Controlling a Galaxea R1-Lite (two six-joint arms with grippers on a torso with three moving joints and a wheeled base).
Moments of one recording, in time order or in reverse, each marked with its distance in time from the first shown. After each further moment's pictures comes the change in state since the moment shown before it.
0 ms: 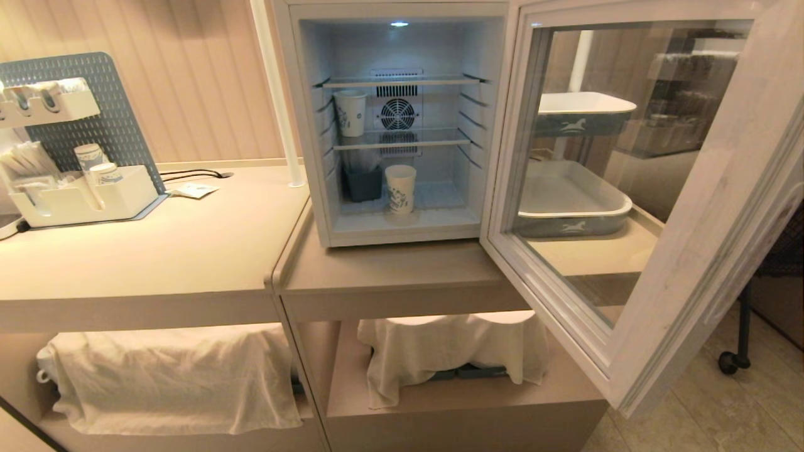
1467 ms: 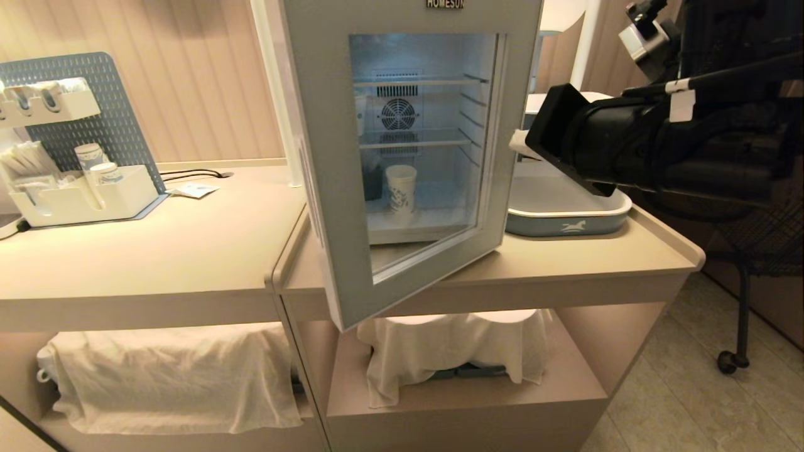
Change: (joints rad) left arm 0.000 0.000 0.000 -0.001 0.000 -0.003; right arm 0.614 0.064 -0.122 -0.013 0.258 0.550
